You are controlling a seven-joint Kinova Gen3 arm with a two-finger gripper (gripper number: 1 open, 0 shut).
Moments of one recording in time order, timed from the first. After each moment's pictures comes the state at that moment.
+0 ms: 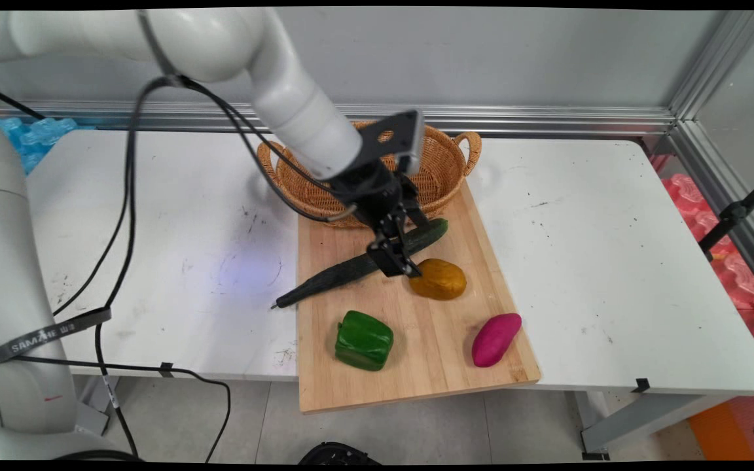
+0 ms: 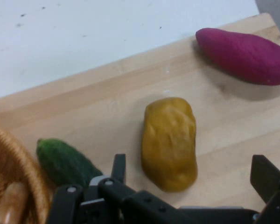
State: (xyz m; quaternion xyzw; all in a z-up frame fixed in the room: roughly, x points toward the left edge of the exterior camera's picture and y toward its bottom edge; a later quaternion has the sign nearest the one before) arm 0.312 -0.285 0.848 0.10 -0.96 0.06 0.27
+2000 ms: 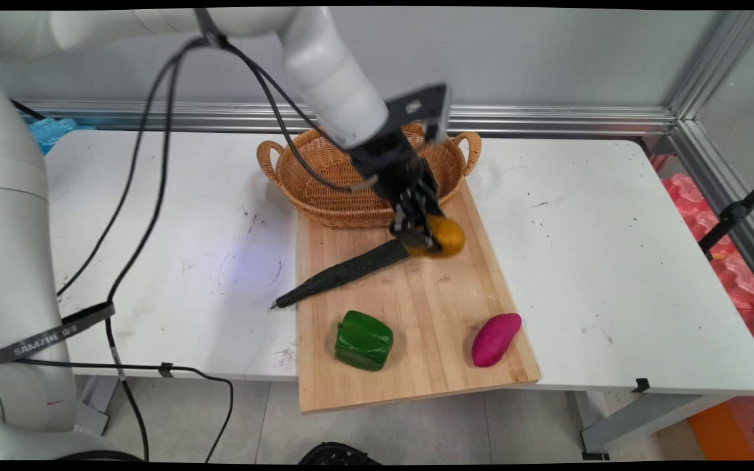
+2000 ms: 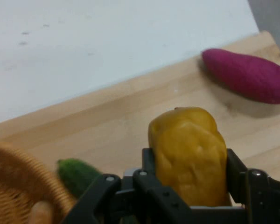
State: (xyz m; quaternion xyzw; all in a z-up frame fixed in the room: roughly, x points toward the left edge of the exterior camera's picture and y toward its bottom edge) arm 0.301 -0.322 0.879 0.09 -0.96 0.04 0.27
